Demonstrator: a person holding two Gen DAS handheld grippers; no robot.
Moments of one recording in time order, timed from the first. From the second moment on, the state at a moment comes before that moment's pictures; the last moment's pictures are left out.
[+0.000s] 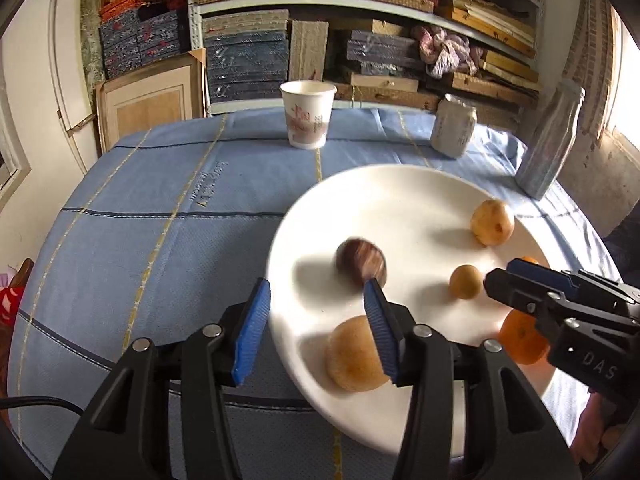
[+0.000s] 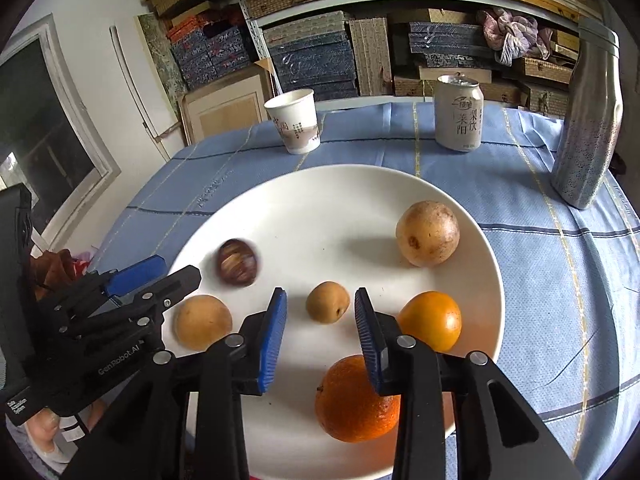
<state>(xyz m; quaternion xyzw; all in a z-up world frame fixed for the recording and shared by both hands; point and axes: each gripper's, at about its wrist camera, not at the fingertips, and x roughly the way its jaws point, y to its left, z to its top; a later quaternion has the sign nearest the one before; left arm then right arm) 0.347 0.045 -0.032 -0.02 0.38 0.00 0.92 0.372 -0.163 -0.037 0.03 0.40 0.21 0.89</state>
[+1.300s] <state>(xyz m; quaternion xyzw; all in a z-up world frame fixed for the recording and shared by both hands) 0.200 0.034 -0.039 0.03 0.39 -0.01 0.92 0.218 -0.277 -0.013 0.11 0.34 0.20 0.91</state>
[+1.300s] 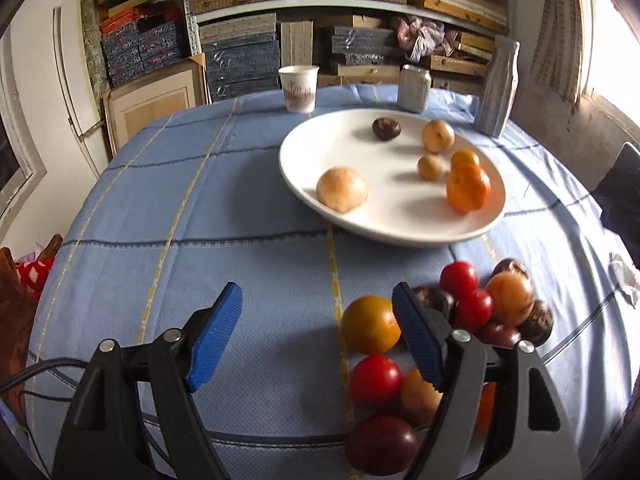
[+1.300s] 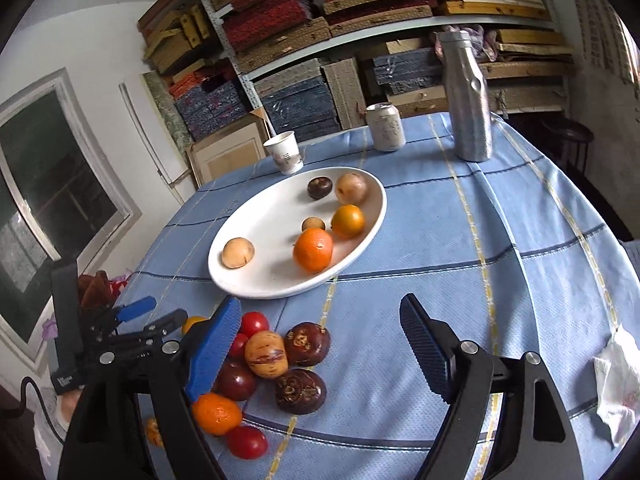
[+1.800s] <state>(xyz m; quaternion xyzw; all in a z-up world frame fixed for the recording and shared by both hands) 0.201 0.028 -0.052 0.04 0.40 -0.02 0.91 0.220 -0.277 -0.017 0.12 0.35 0.20 0.91</state>
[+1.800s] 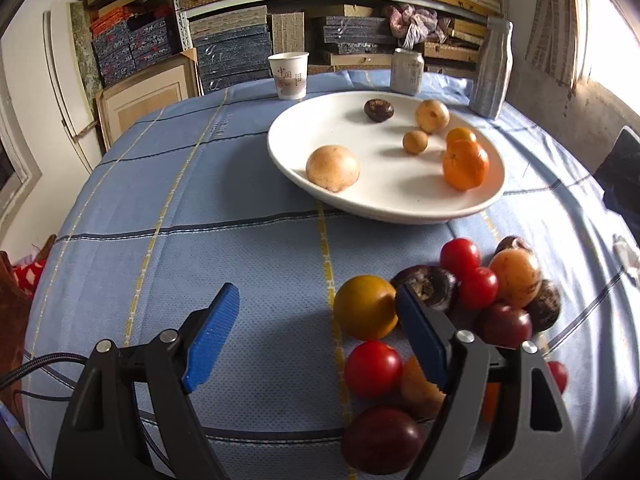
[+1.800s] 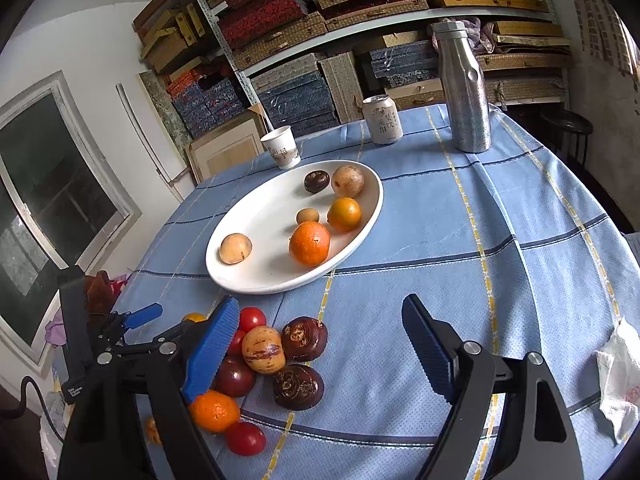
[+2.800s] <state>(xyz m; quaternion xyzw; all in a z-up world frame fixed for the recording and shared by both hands) 0.159 0.108 -0.066 -0.03 0.42 0.03 0.91 0.218 -0.281 -0.020 0.12 0.35 0.20 0.91</state>
